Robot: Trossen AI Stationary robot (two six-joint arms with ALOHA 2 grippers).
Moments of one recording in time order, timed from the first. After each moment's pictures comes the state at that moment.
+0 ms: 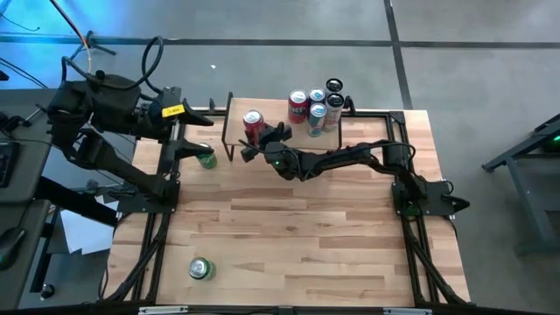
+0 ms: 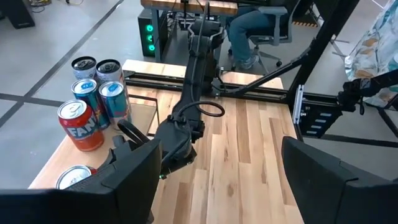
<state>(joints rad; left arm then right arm) -0.11 1.34 2.24 -1.35 -0.17 -0.16 -0.09 2.16 1.52 0.51 0.87 0.16</state>
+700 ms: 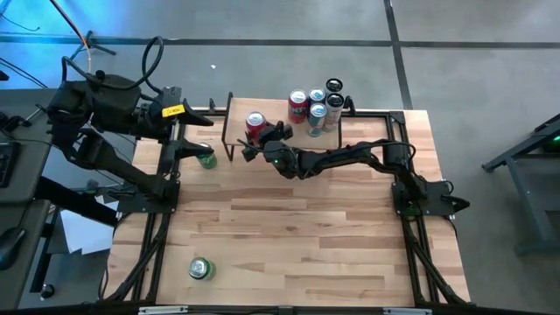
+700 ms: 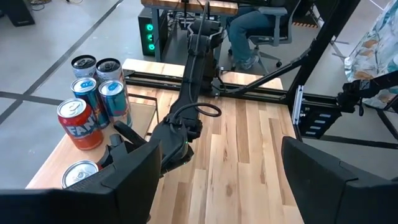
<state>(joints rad) -0.11 1.34 2.24 -1.35 -0.17 -0.16 -0.09 2.16 1.52 0.45 0.86 0.16</state>
